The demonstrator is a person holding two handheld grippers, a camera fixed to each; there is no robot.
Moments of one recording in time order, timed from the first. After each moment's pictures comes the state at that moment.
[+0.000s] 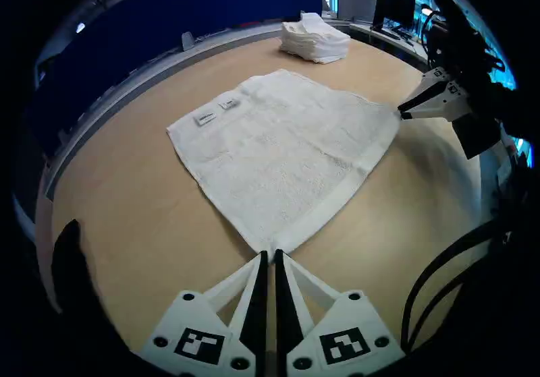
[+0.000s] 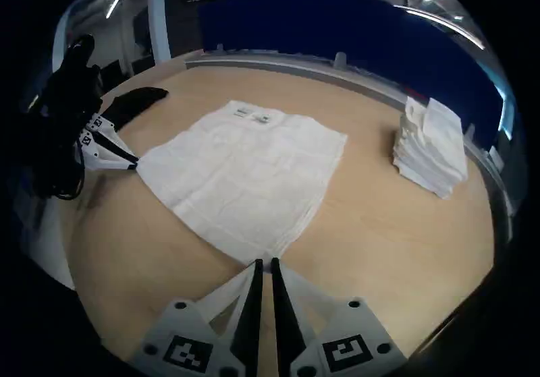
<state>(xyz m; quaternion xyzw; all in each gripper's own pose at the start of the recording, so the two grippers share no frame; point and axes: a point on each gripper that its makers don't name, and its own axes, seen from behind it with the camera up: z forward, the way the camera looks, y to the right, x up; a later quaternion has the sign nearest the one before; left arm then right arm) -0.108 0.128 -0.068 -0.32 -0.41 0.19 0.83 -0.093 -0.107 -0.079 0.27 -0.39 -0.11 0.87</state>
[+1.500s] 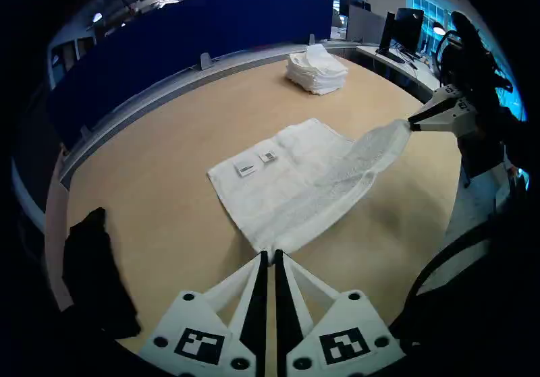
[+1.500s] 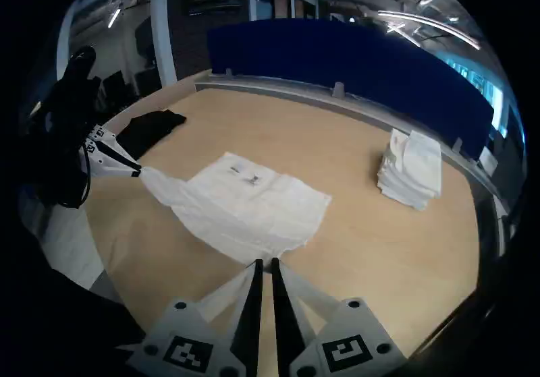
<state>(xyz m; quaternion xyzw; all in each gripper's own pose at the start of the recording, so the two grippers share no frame) -0.008 0.123 -0.115 -0.29 -0.41 0.15 0.85 0.010 -0.113 -0.126 0.27 -0.37 -0.09 0.88</state>
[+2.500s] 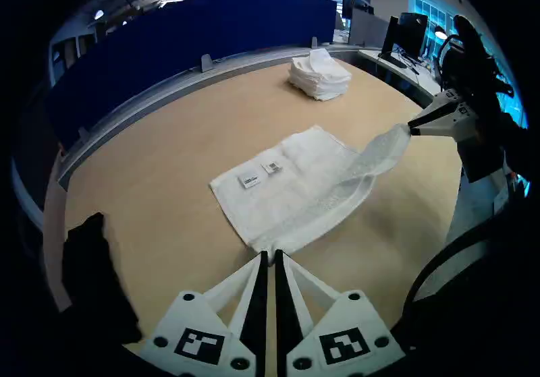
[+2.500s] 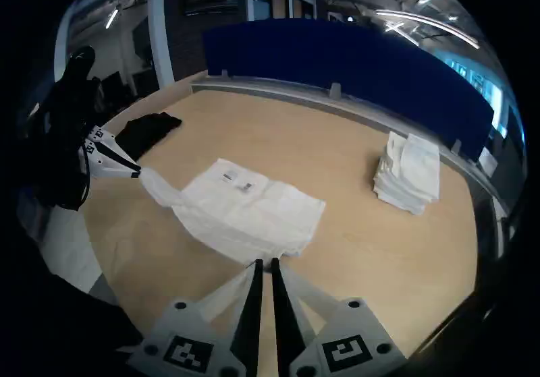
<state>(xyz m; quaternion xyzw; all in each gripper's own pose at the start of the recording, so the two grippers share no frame) -0.003 0.133 -0.092 -0.29 -0.40 0.14 0.85 0.015 -0.111 -0.104 0.27 -0.38 -0.09 0.88</state>
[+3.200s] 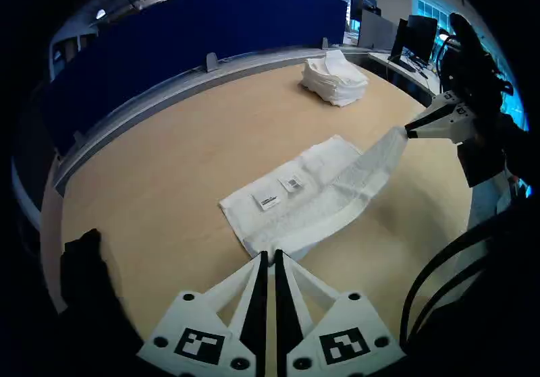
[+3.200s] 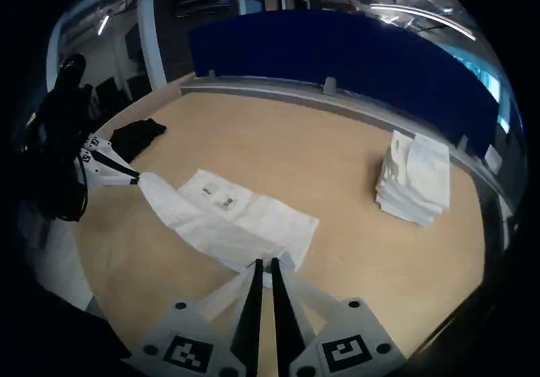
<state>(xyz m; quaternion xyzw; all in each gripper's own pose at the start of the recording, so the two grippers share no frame) -0.027 0.138 -0.033 -0.29 -0.40 0.14 0.86 -0.012 -0.117 -0.036 0.26 -0.39 -0.07 0.88</state>
